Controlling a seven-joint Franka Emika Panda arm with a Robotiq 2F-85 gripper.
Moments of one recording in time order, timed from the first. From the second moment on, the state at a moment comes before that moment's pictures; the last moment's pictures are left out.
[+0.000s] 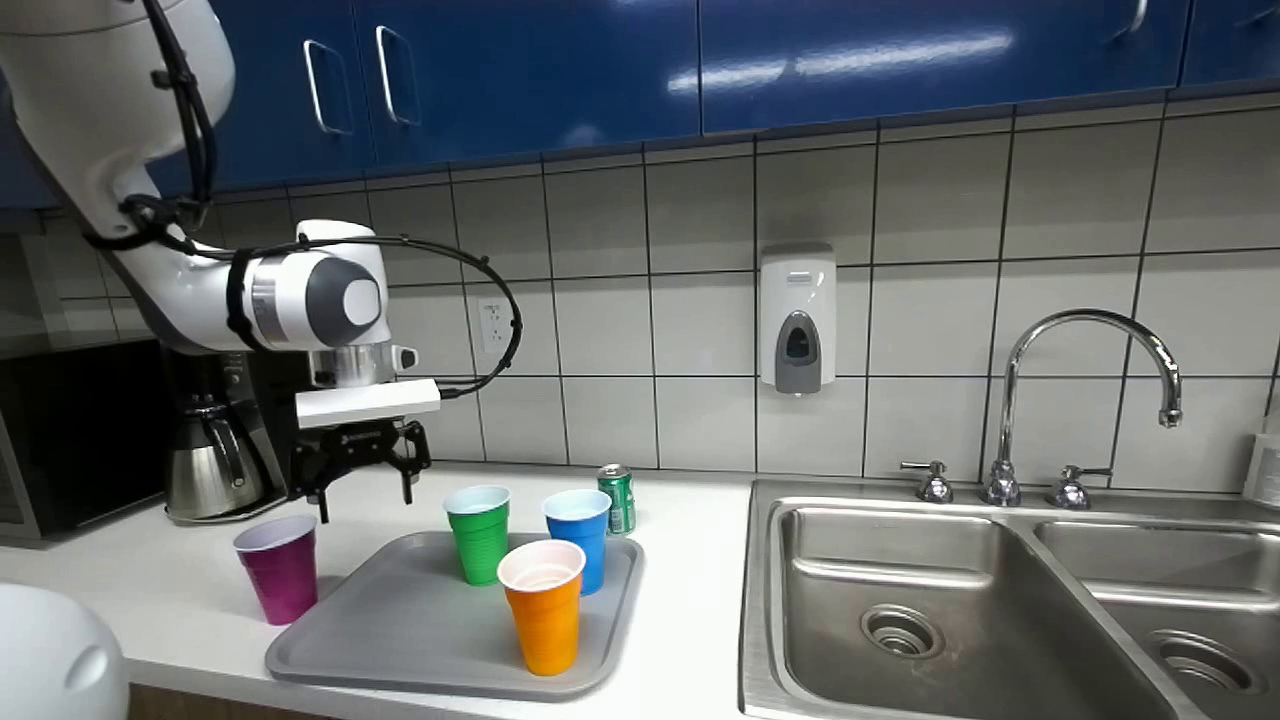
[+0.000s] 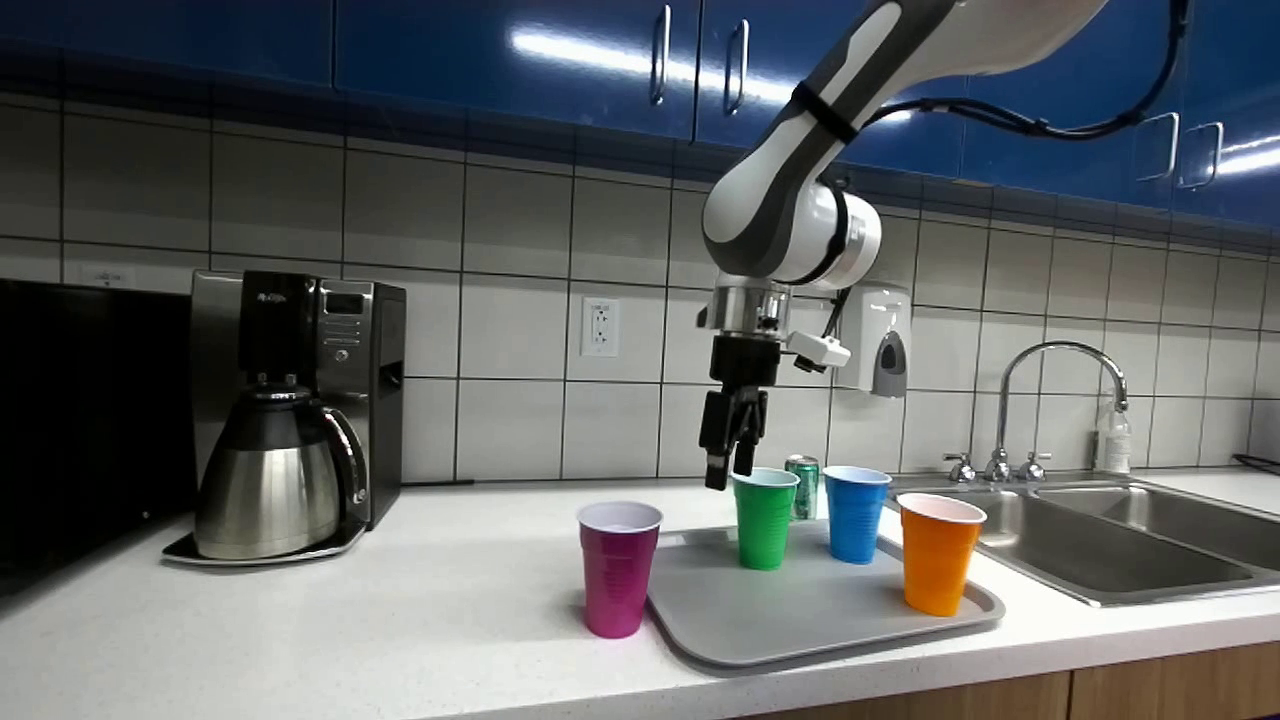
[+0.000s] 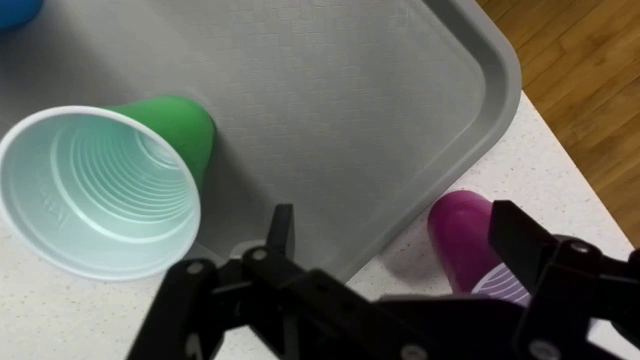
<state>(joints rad) 0.18 0.04 0.17 -2.34 0.08 2.41 -0.58</state>
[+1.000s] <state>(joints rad) 0.20 0.05 0.19 -2.33 0.04 2.40 -0.41</state>
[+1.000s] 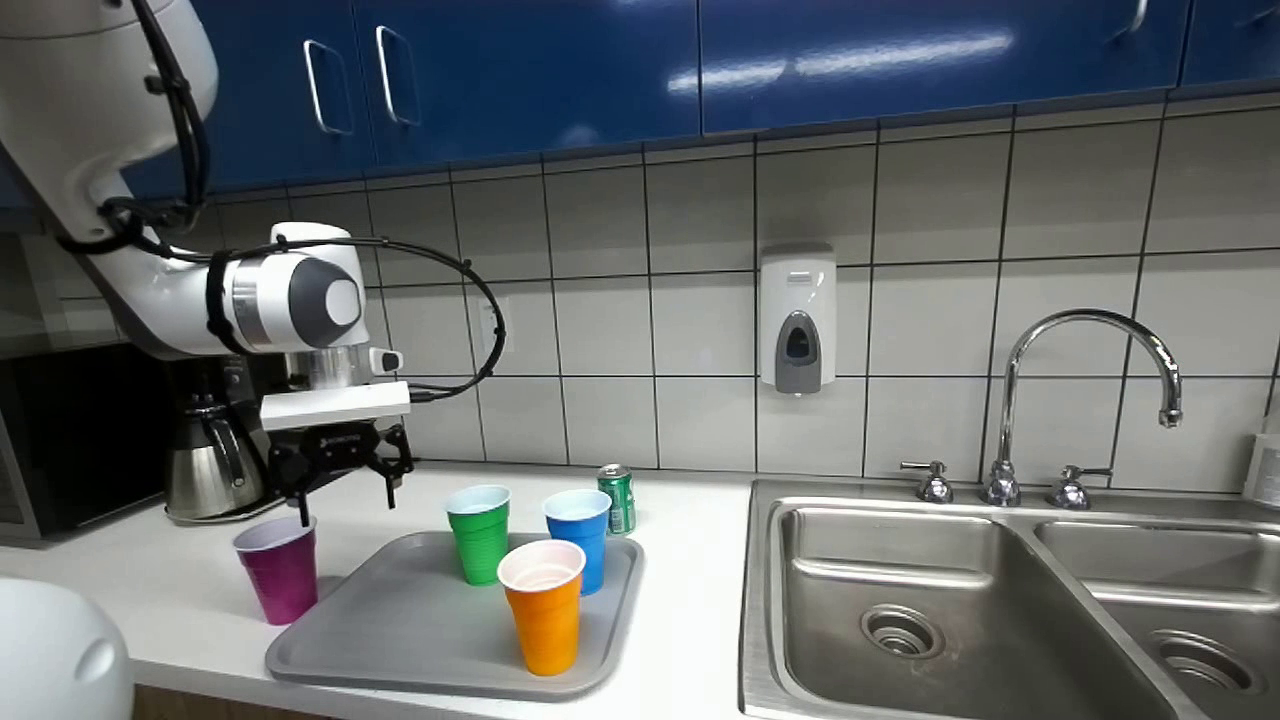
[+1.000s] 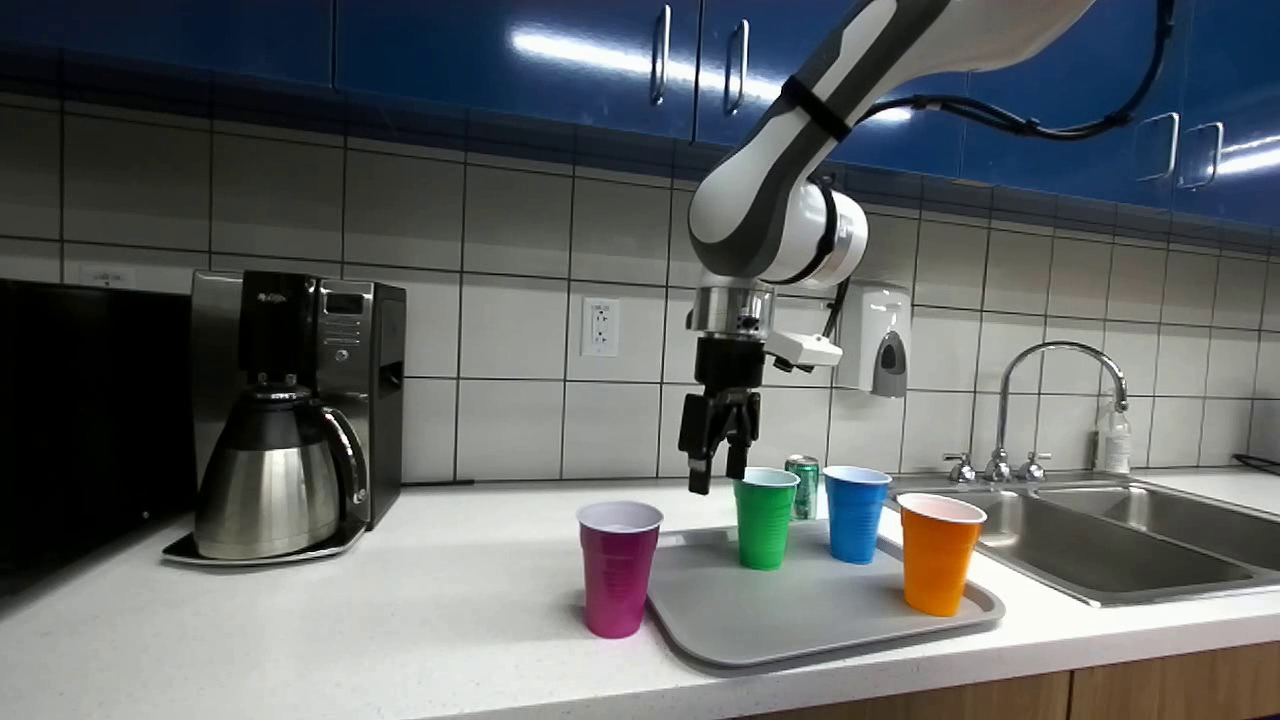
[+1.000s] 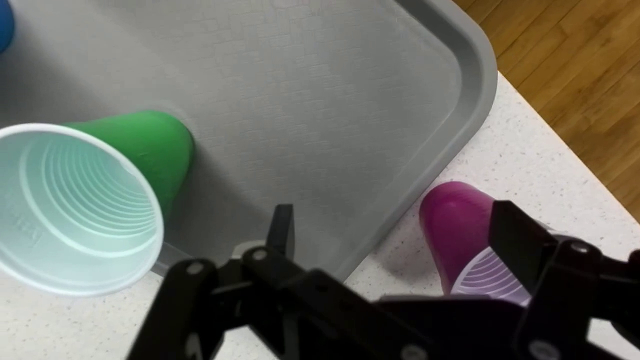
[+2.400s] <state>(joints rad) 0.21 0.06 0.20 -2.33 0.04 2.41 -0.31</state>
